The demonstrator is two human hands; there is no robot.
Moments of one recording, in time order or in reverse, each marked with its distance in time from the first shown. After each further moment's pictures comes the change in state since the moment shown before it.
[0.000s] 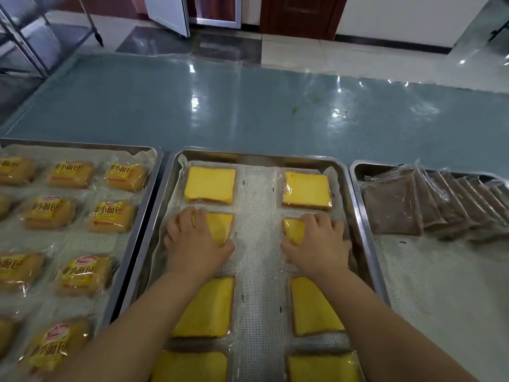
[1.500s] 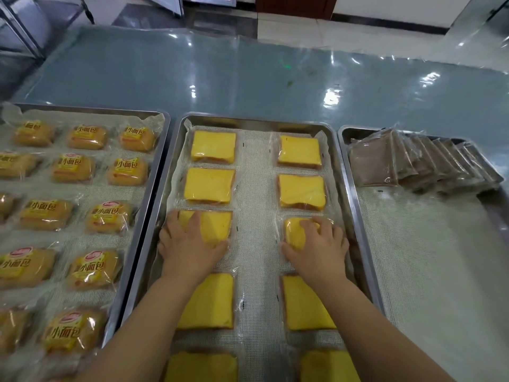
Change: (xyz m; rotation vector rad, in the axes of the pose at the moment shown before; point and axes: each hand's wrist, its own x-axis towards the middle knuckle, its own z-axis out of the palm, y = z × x) left_hand -0.103 -0.034 -0.001 -0.128 -0.113 -0.113; right_hand -0.112 0.023 0.029 0.034 0.065 0.013
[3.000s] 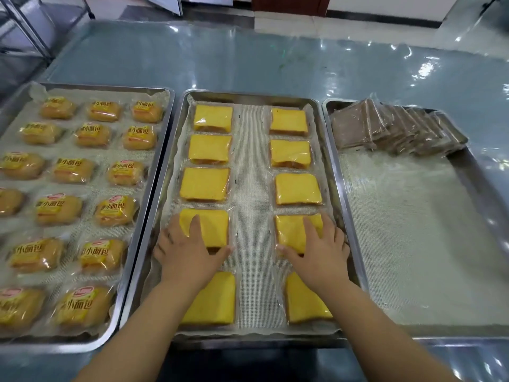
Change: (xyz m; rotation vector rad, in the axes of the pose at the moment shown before) left_hand -0.126 -0.032 0.012 0.161 -0.075 0.006; right_hand -0.122 0.038 0.000 -0.038 -0.118 0.005
